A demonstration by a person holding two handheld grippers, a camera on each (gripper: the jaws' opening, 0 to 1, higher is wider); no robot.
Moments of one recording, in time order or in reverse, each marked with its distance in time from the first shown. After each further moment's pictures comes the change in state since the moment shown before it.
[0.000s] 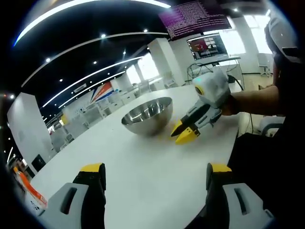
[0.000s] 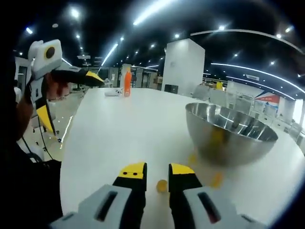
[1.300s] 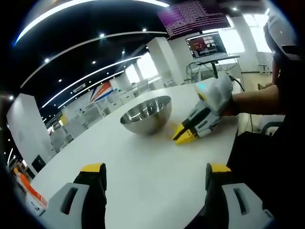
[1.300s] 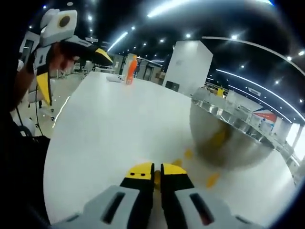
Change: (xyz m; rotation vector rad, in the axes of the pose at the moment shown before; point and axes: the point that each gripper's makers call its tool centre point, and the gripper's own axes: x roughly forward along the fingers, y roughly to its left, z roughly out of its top) left arm 0.001 -0.002 -0.001 0.009 0.008 -0.005; right arm 0.000 -0.002 -0.012 -0.182 0.035 -0.045
